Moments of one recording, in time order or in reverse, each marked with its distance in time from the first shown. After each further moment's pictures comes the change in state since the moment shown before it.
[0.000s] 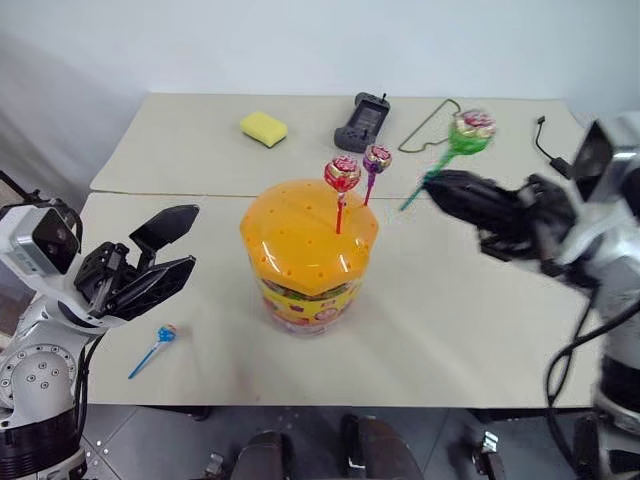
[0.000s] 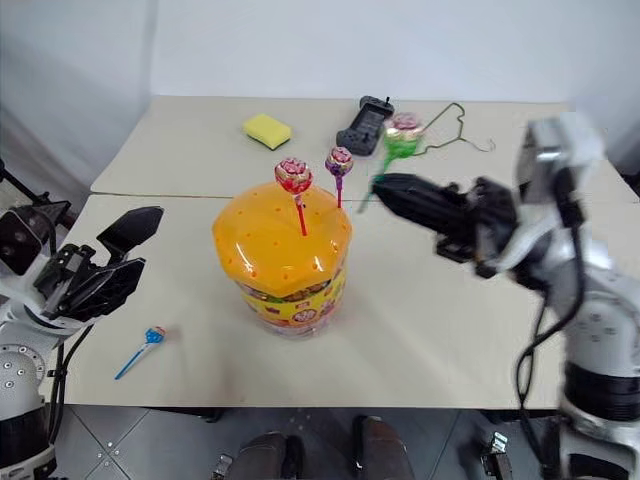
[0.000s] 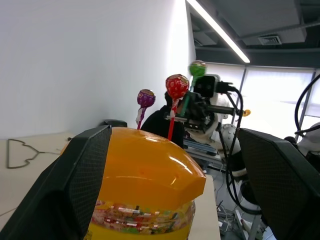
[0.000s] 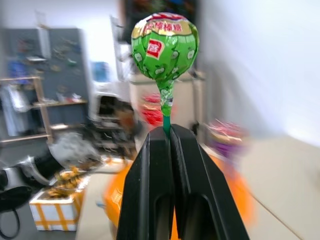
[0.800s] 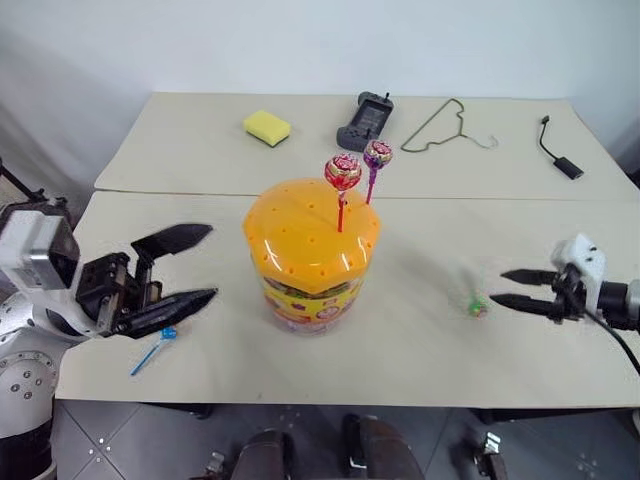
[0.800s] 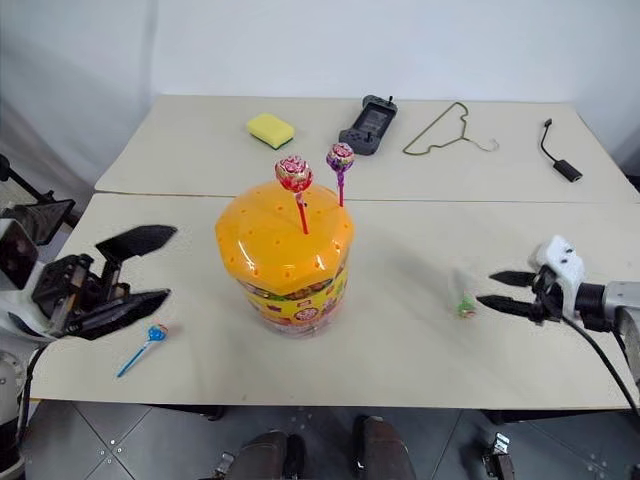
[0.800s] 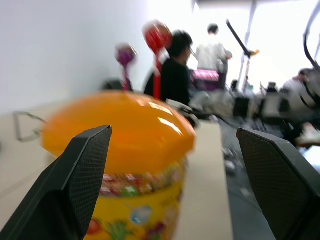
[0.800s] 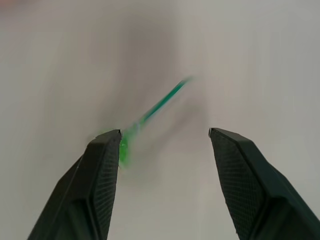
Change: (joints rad) left arm 0.063 0.059 0.027 -0.062 0.067 -0.064 0.037; right arm 0.119 -0.129 0.201 0.600 -0.646 -0.474 0.399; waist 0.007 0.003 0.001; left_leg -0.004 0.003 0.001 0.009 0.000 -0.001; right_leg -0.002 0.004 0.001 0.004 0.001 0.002
